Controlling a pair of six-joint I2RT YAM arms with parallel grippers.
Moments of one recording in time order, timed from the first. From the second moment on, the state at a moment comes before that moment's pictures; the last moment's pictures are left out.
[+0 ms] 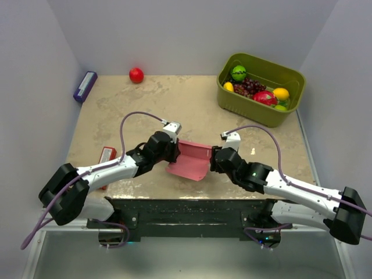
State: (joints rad) left arm -0.77 1.34 0.67 0.06 -0.09 -0.36; right arm 0.99 1.00 0.66 -0.39 0.56 0.66
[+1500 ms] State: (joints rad) left arm -0.78 1.43 0.68 0.04 -0.33 -0.49; right arm 1.21 1.21 0.70 -0.31 0.86 0.81
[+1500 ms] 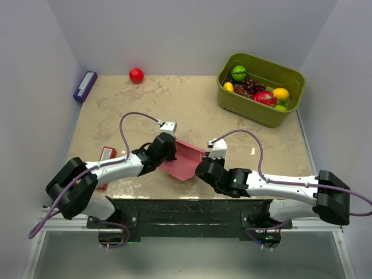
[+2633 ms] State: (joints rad) left arm -0.75 1.44 0.48 0.35 -0.16 -0.37; right arm 1.24 1.26 0.54 -0.11 0.88 0.81
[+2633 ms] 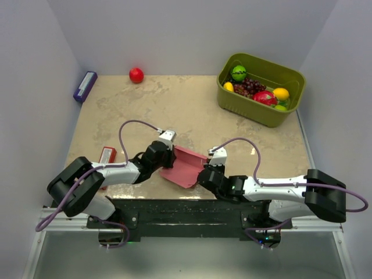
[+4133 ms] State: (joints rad) left arm -0.56 1.53 0.37 0.75 0.33 -0.12; right arm 1.24 1.22 0.43 0.04 0.82 0.72
